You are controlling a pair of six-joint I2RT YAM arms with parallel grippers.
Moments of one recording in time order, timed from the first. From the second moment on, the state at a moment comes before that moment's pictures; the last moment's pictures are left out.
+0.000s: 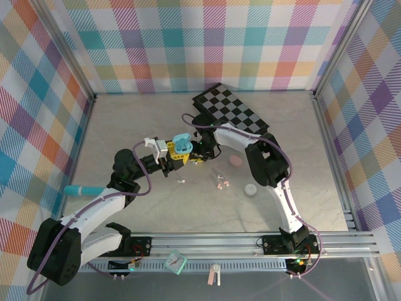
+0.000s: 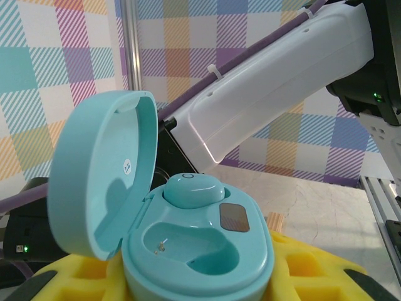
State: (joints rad) left arm -0.39 1.06 0.45 0.74 0.75 -0.05; right arm 0.68 2.28 1.78 -0.77 -0.37 0.64
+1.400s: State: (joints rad) left arm -0.41 1.19 0.50 0.80 0.71 -0.06; right arm 0.64 1.26 1.07 -0.07 -0.38 0.53
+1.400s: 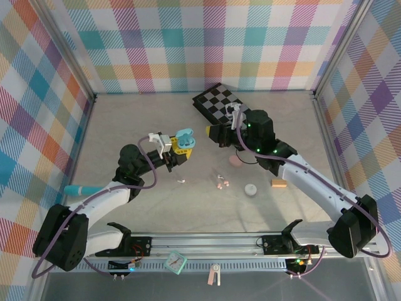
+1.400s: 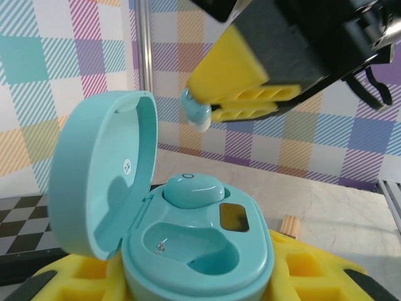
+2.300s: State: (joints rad) left arm -0.44 1.19 0.51 0.78 0.64 -0.05; right arm 0.81 1.43 1.21 -0.07 -0.44 0.41
